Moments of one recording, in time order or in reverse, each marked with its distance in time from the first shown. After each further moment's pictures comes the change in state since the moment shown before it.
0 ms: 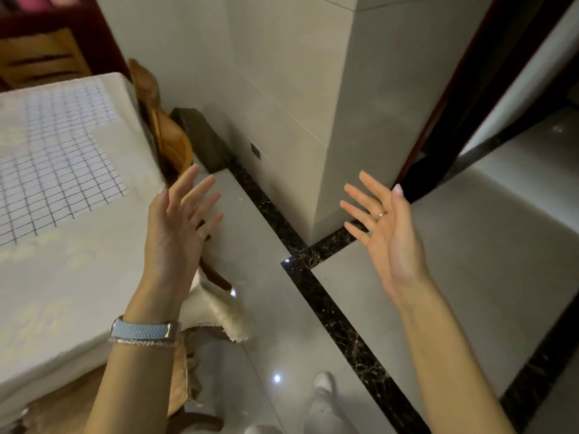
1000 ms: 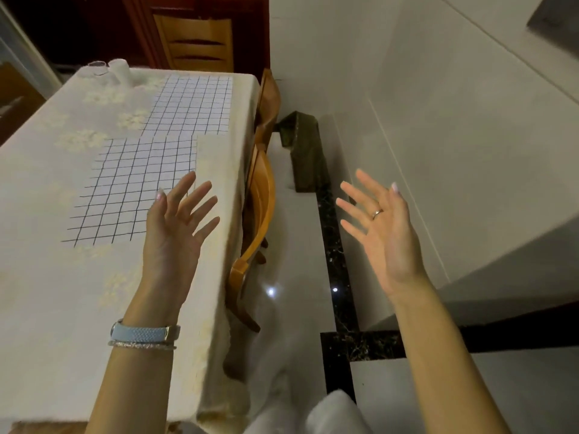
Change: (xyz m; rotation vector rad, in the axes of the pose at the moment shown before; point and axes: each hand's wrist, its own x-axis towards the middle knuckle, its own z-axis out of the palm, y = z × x) left_hand 0.292 0.015 -0.090 -0.089 0.585 0.108; right_hand 0.404 0.005 0.187 -0.077 -0.535 0.138
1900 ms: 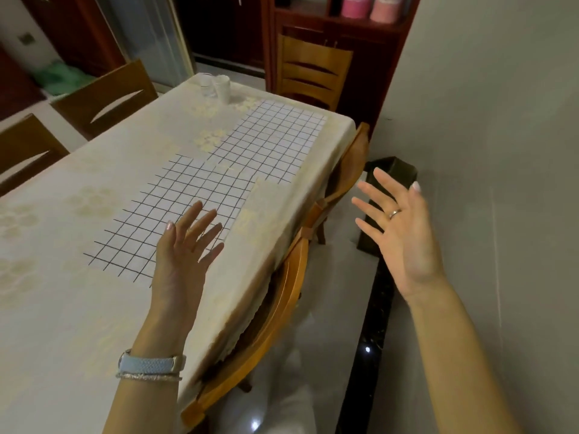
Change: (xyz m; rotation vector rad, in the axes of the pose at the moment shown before) left_hand 0.215 -0.025 0.047 0.003 0.451 0.147; right_hand 0.369 -0.026 0.027 -0.009 -0.436 0.052
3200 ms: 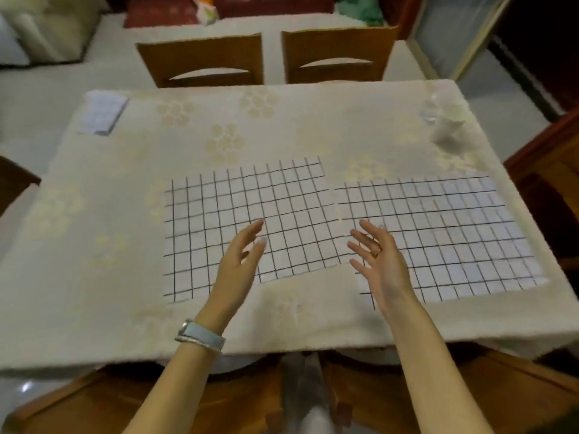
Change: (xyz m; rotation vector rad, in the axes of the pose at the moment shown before) left_hand 0.248 -0.085 0.039 0.442 0.869 -0.042; right_hand 0.427 0.129 0.146 -0.313 -0.734 0.583
